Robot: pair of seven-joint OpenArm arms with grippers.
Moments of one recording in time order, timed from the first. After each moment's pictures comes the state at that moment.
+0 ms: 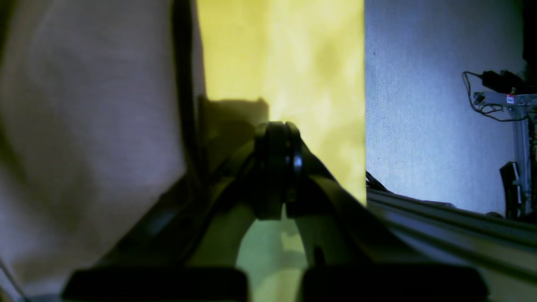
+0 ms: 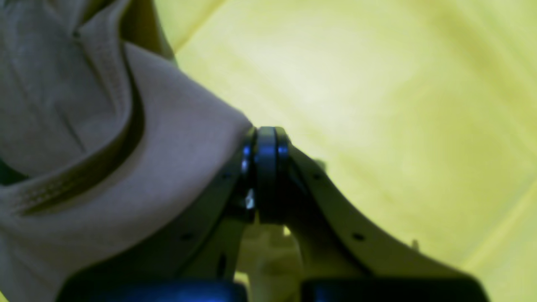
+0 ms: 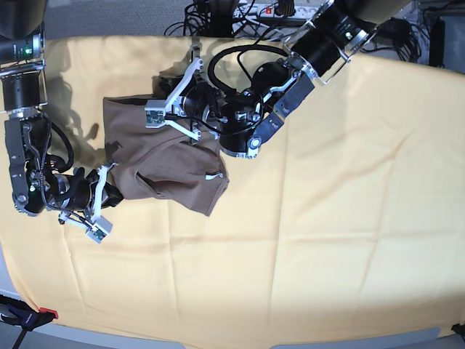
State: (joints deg) left arm -15.9 -2.8 44.4 89.6 -43.6 -43.9 73.5; right arm 20.4 31.6 -11.1 78.7 35.5 41.8 -55.9
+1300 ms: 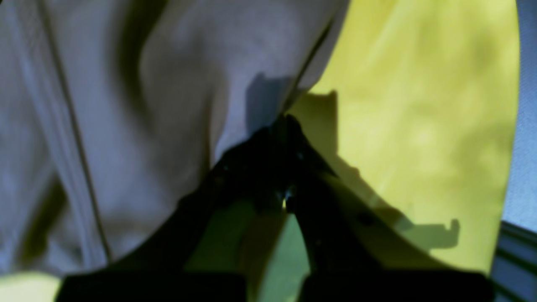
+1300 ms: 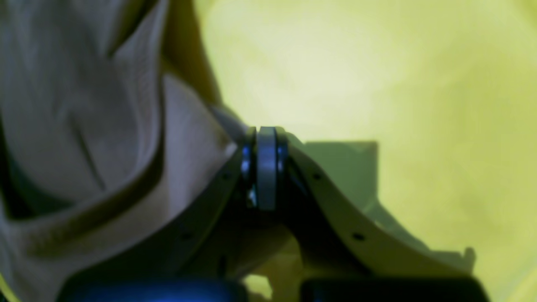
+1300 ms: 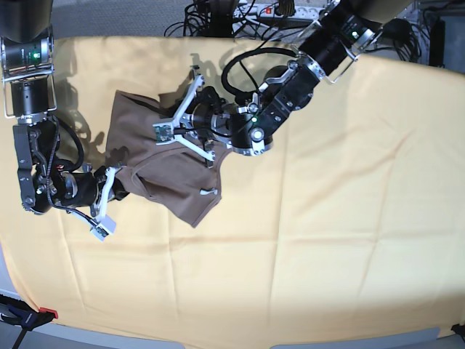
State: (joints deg) left arm -15.5 -7.6 44.3 90.3 -21.5 -37.4 58.1; right arm 21.9 29.3 -11.2 71.7 41.7 41.6 -61.4
